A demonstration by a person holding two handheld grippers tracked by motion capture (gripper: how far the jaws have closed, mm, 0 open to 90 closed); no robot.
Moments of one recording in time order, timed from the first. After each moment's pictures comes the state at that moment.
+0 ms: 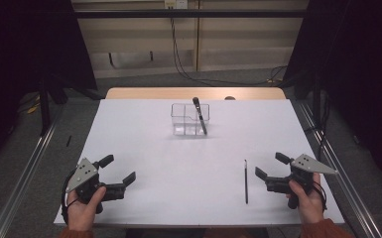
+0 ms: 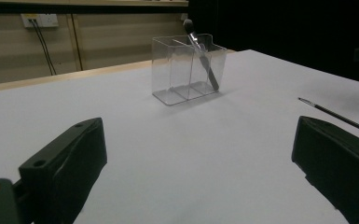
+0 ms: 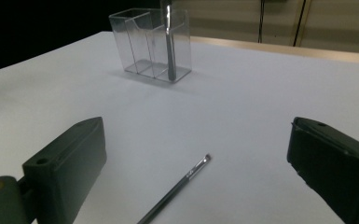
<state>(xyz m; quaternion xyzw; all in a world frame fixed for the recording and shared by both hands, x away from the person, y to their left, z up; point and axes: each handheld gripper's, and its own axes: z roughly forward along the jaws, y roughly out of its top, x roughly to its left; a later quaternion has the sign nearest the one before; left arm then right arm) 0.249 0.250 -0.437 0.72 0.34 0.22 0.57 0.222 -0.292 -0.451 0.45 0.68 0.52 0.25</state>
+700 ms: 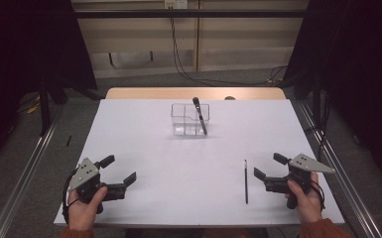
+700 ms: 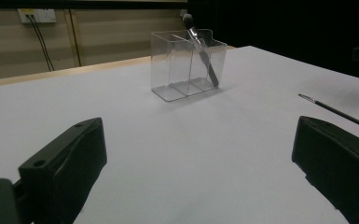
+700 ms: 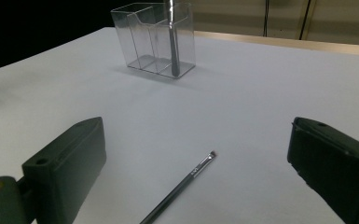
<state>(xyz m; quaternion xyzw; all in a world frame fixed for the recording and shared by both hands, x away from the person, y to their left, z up) 0.250 0.249 -0.439 0.72 0.34 0.21 0.56 0.226 -0.289 -0.453 0.45 0.69 0.52 0.23</state>
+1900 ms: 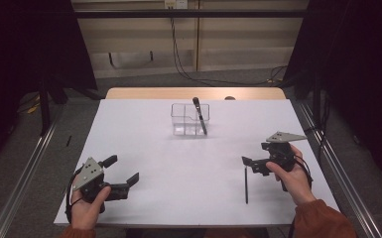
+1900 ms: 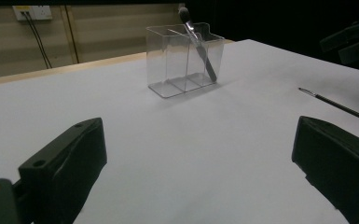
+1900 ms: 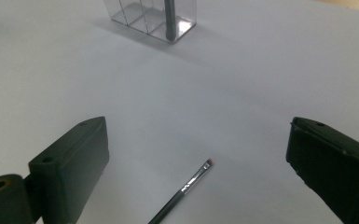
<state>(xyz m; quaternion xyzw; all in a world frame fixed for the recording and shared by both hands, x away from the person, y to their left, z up) 0.251 0.242 -0.440 0.73 0.33 0.21 0.56 0.288 -0.263 -0.431 0.47 0.77 0.40 0.17</state>
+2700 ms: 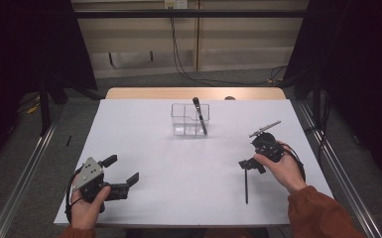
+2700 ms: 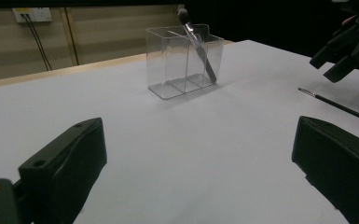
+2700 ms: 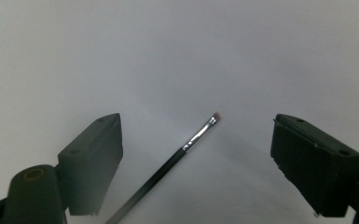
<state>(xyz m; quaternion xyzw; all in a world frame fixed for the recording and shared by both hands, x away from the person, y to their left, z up) 0.252 0.243 -0.439 0.73 0.33 0.21 0.56 0.319 -0.241 -0.427 0.48 0.84 0.23 0.08</state>
